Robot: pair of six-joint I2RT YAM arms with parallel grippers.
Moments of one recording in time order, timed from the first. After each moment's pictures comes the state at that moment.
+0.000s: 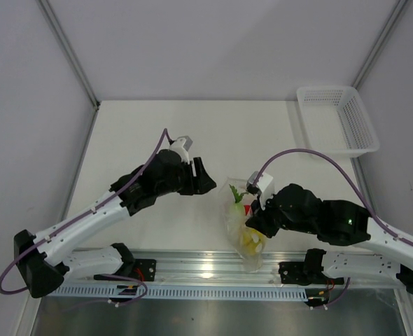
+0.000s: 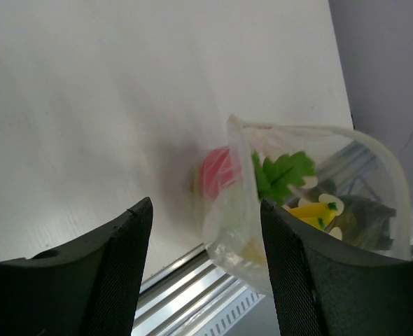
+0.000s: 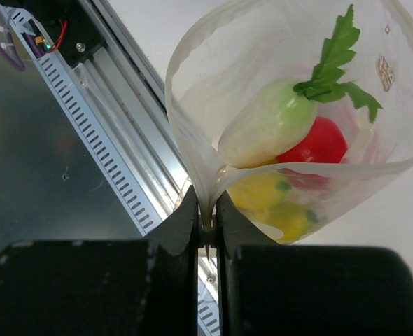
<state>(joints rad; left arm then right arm) -0.83 1.07 0.97 -0.46 -0.01 -0.74 1.24 0.83 1.10 -0.89 0.11 0.29</state>
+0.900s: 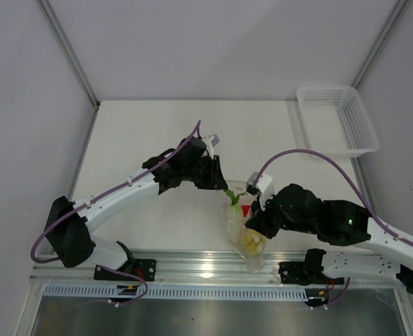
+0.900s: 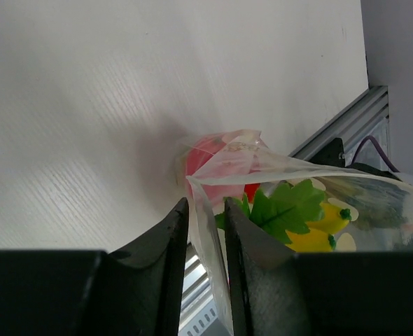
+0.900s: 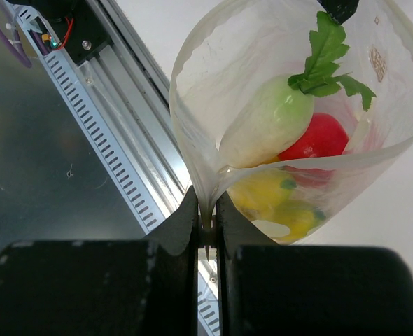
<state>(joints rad) -0.80 1.41 1.15 -0.47 0.23 -0.68 1.24 0.83 1.10 -0.89 0.09 0.29</state>
